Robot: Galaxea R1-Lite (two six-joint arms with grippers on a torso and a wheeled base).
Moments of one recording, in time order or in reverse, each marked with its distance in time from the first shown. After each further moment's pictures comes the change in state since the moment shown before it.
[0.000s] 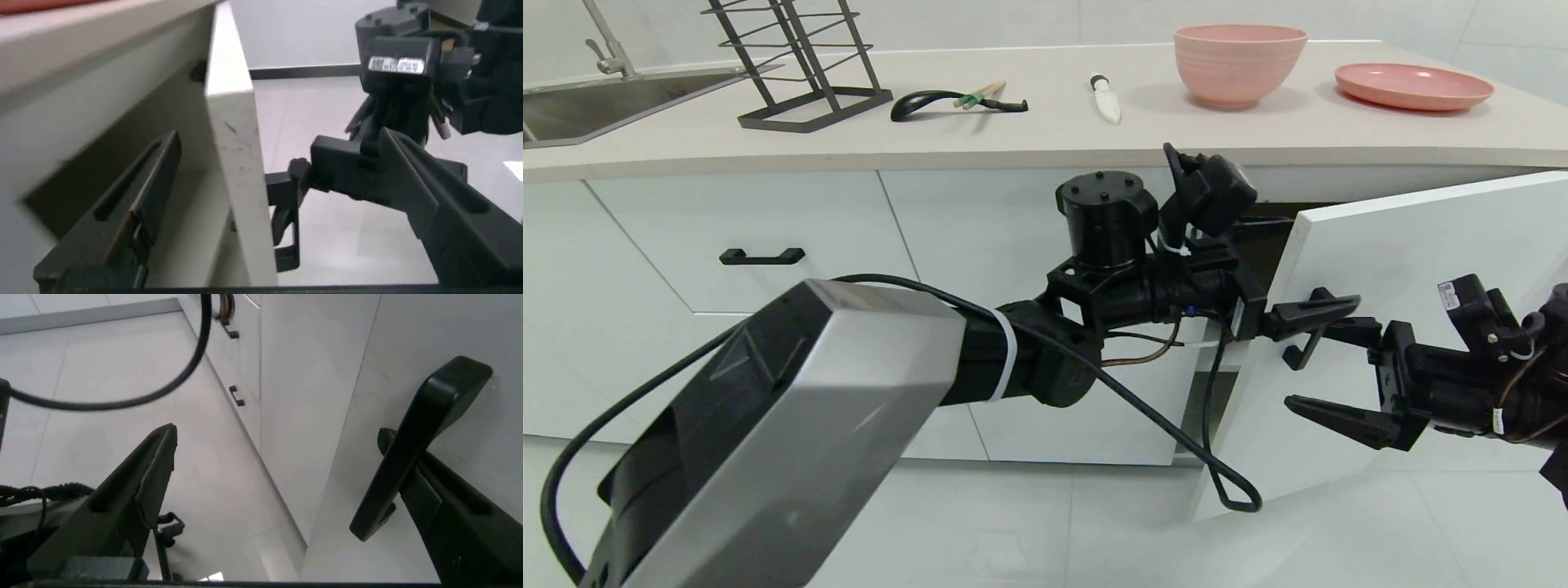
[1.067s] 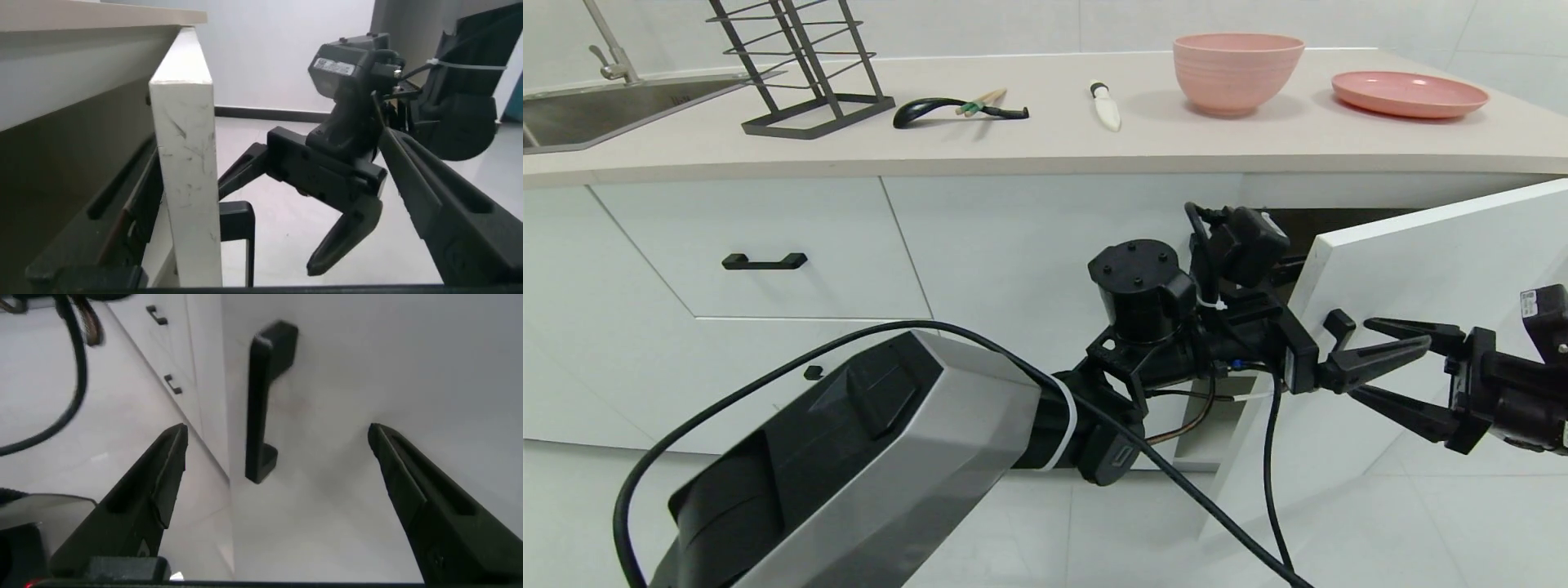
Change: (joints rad) left arm -0.128 0.050 0.150 -0.338 0.015 -0.205; right arm -0.220 -0.013 0.090 -0.023 -0.069 -0.050
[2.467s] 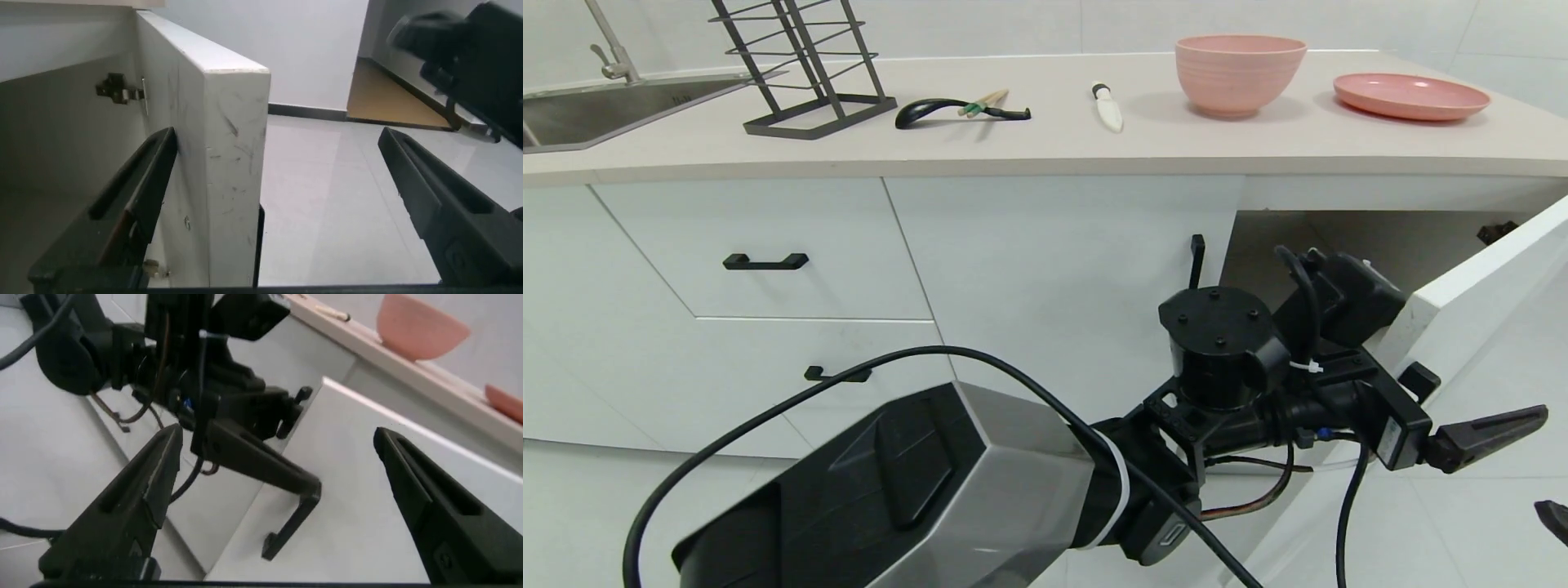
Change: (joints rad) left arm -0.107 0.007 0.027 0.007 0.188 0.003; right arm -0.011 -0.830 0.374 0.061 -0.130 -0.018
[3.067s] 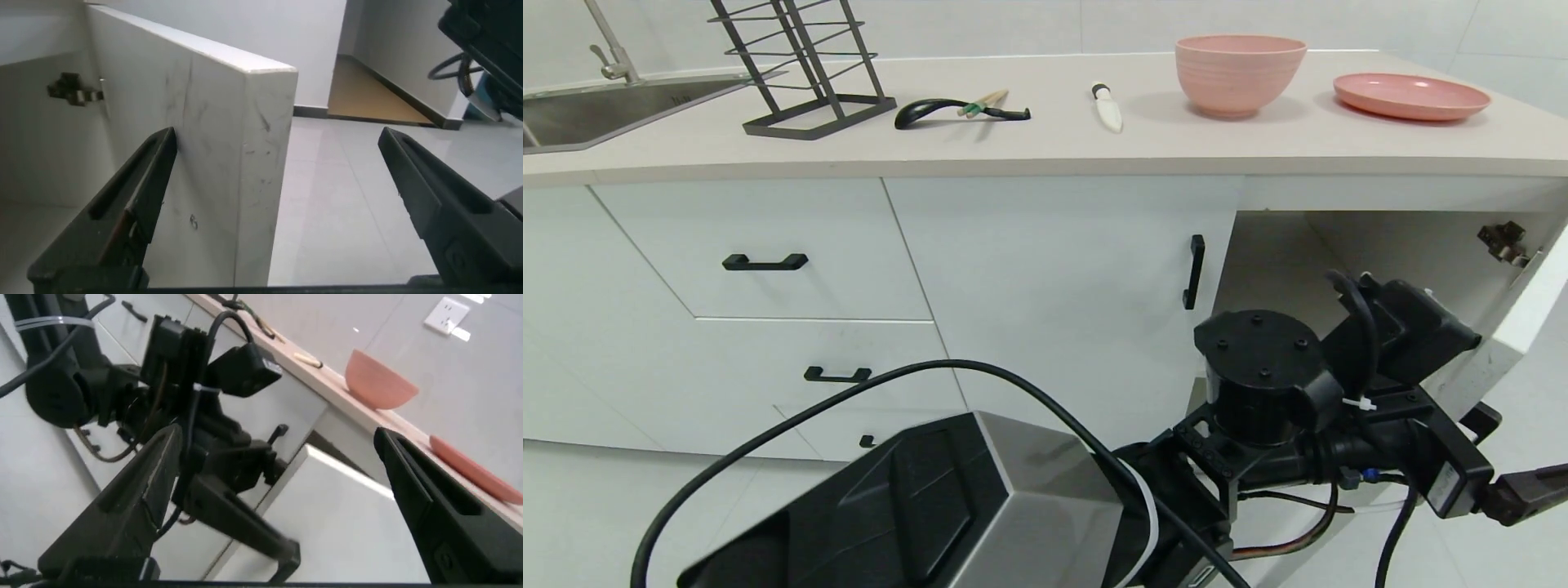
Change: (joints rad) left arm -0.062 0.006 -0.001 0.011 0.001 0.000; right arm 0.004 -0.151 -0.005 0.000 -0.022 -0.002
